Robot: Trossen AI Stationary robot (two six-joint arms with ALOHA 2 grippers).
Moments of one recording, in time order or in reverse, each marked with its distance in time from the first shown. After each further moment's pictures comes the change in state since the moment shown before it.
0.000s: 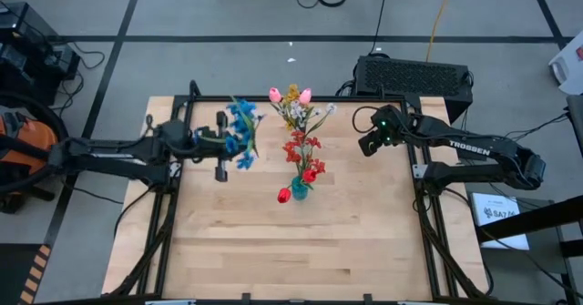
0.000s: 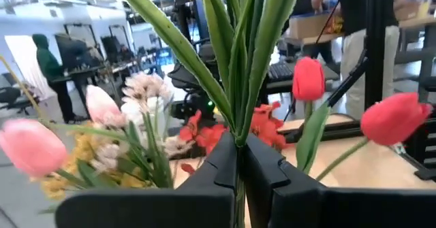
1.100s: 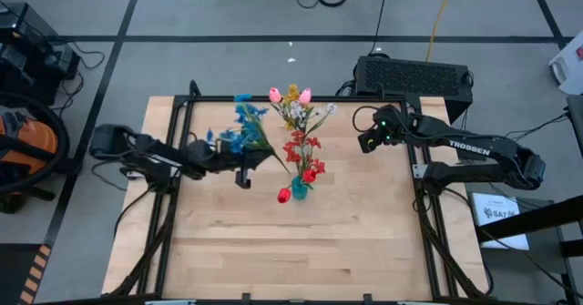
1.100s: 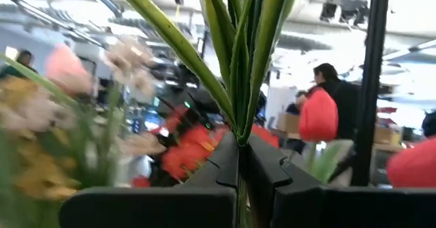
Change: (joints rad) left arm -0.044 0.623 -0.212 1.188 -0.049 -0.315; right arm 0.000 0.000 0.000 -0.001 0.030 0.116
